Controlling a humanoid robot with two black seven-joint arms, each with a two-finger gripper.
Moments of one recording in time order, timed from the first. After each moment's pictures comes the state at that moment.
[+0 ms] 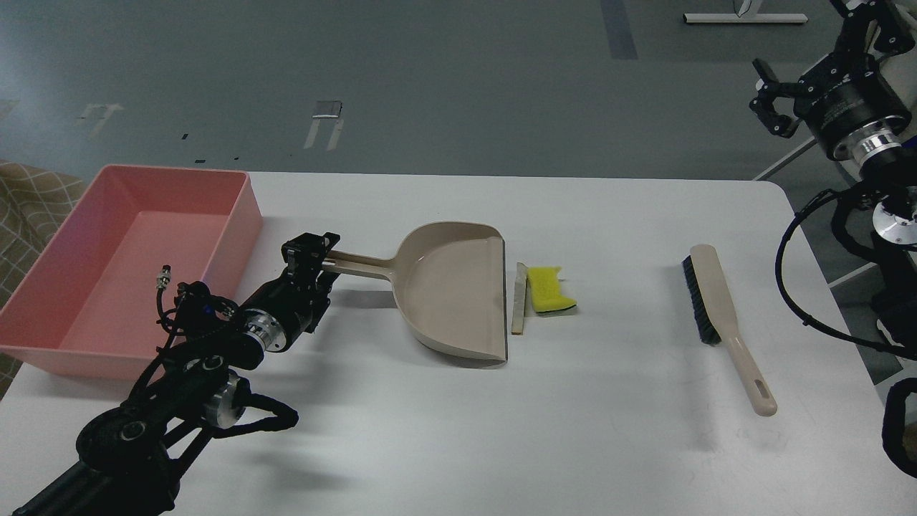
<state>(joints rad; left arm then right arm) -0.20 0.31 -1.01 -1.25 0.86 0.08 -0.05 0.83 -0.31 1.29 0.61 -0.45 0.43 0.06</state>
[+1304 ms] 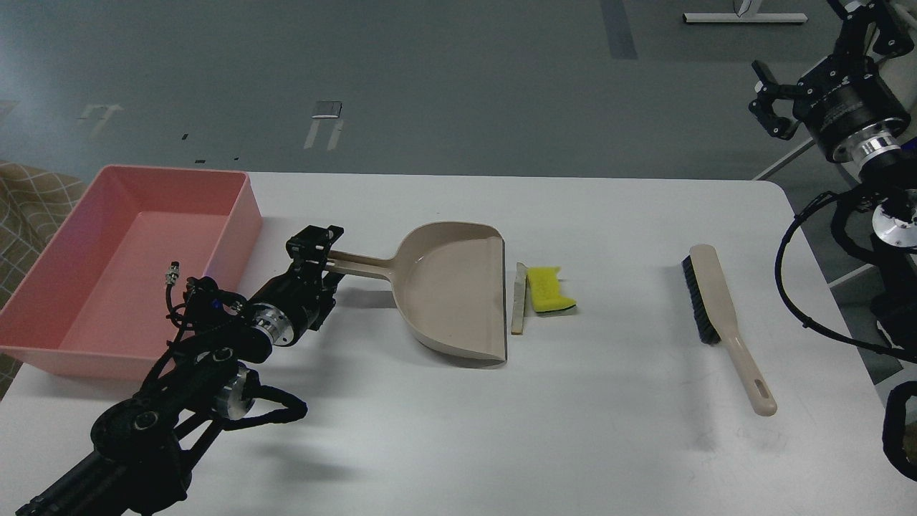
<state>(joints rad) -0.23 0.27 -1.00 -1.20 0.85 0.08 -0.05 0.82 -0.32 1.30 0.62 -0.45 0.43 0.06</state>
